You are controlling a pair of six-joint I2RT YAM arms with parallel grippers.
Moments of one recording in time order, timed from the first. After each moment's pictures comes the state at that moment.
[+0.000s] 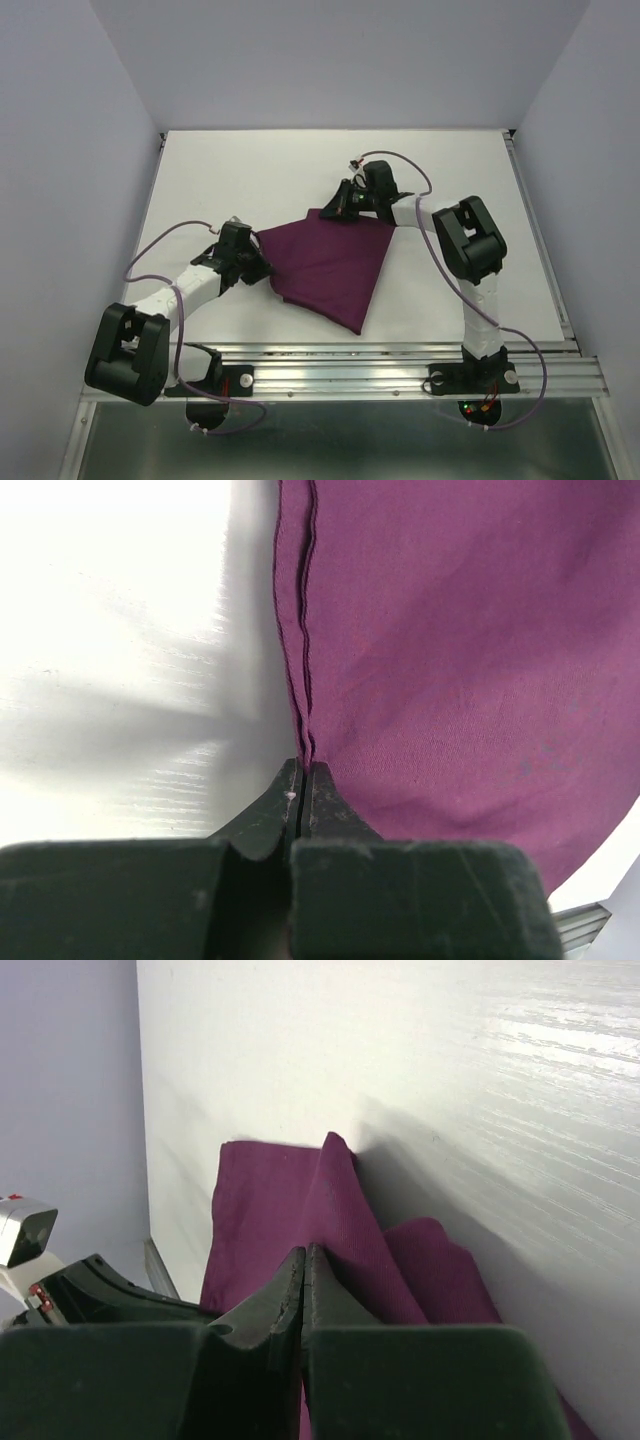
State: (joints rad) left arm -0.33 1.25 0.56 -0.22 0.06 -0.90; right arm 0.45 2.15 1.38 0.19 -0.58 0.78
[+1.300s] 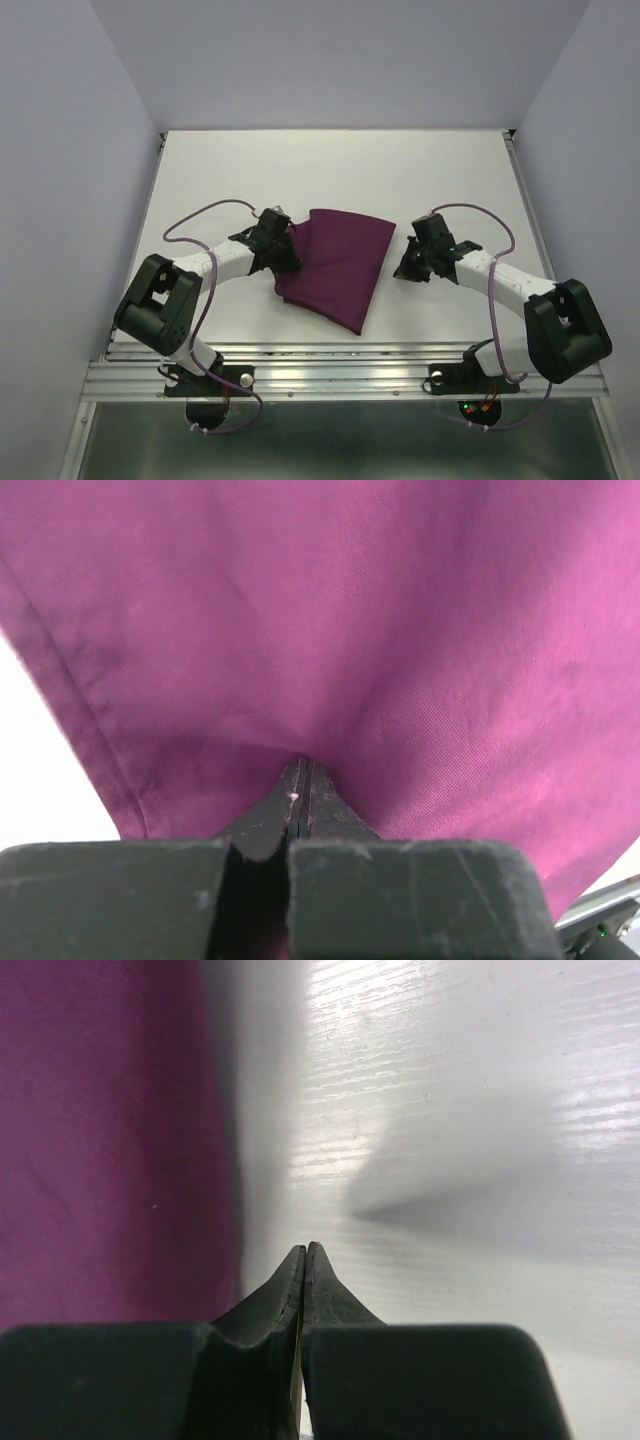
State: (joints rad) left arm -0.51 1.54 0.78 -0.22 0.06 -0.81; right arm 0.42 1.33 0.69 -0.35 -0.04 0.77
